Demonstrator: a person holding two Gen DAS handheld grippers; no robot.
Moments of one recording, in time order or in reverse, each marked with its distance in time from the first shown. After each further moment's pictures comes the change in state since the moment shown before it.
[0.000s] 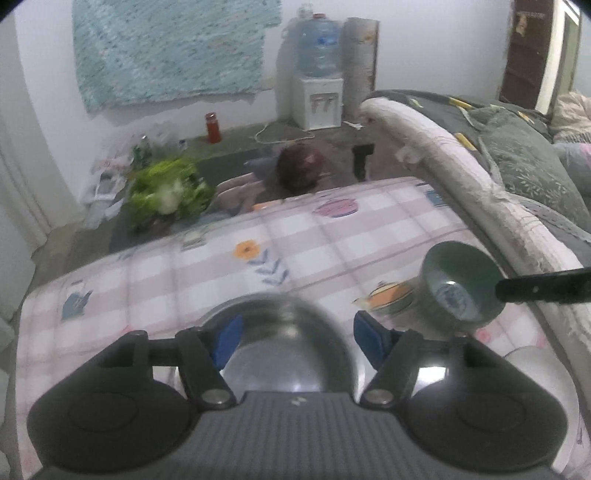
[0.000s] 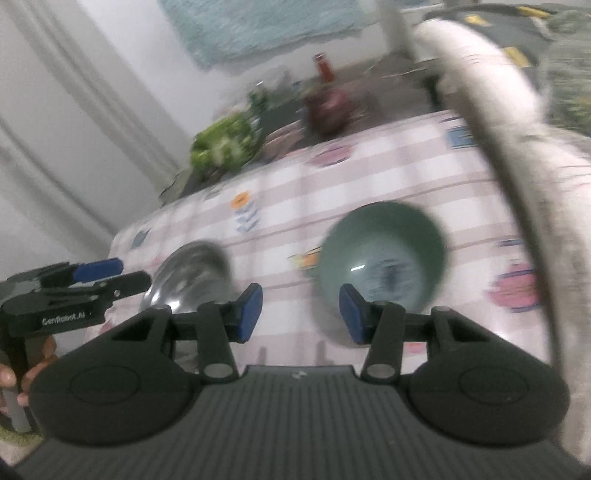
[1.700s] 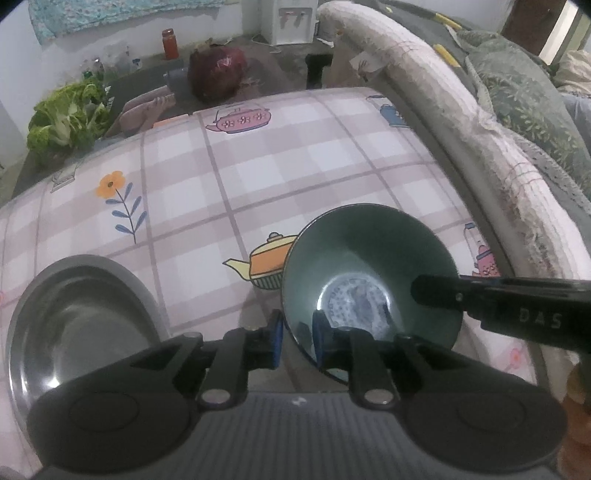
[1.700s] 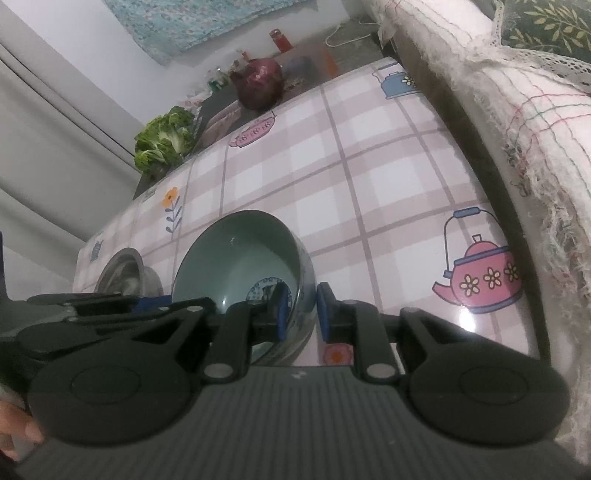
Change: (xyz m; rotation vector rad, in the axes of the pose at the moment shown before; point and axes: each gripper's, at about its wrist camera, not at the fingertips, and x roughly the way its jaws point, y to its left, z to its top) left arm 0.111 -0.091 0.007 -0.049 0.293 -0.098; right arm 0.071 -0.068 0.001 0.113 0.107 0.006
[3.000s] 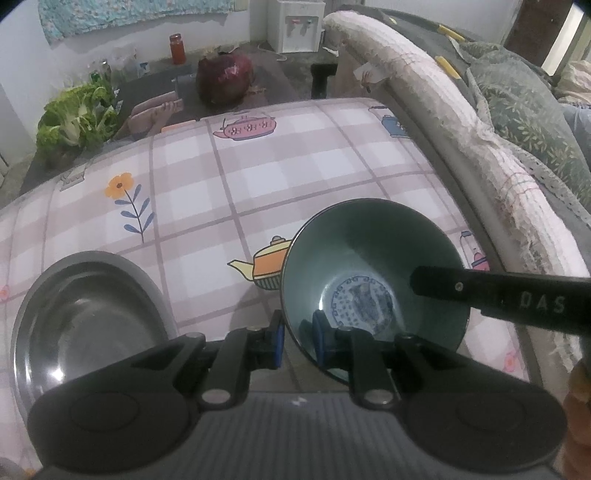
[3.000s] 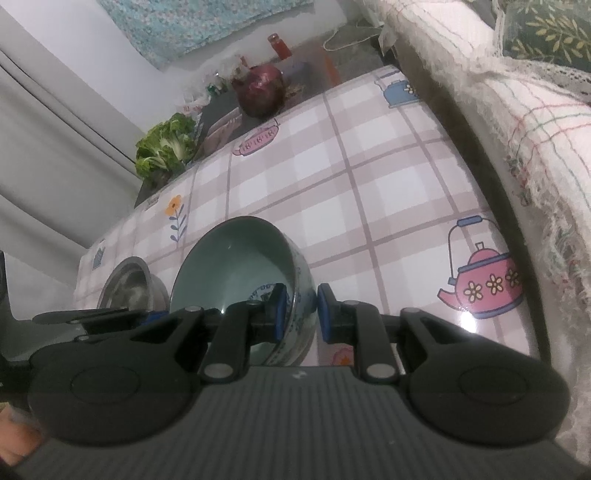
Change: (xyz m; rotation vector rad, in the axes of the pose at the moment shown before) left arm -0.014 0.001 -0.004 -0.024 -0.032 0.001; right arm -0.010 0.009 0.004 0.002 -0.024 -0.005
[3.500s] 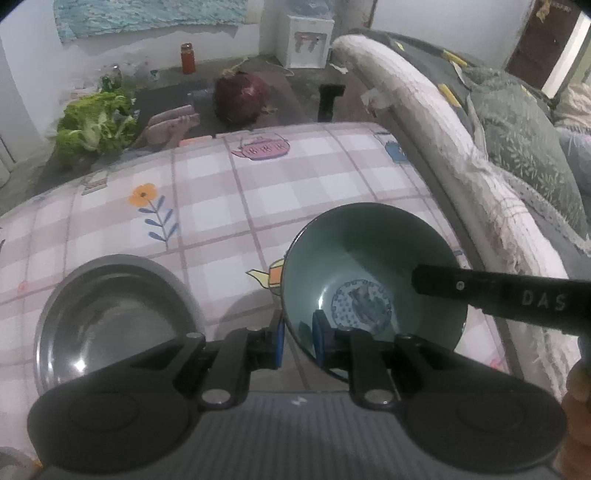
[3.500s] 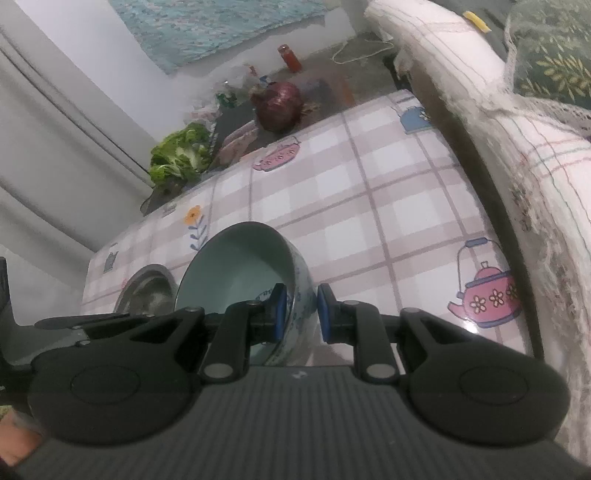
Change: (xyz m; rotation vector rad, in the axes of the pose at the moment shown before) left arm -0.033 0.015 -0.001 -0.045 -0.050 -0.010; right arm -0.022 0.027 0.007 -0.036 -0.029 0.003
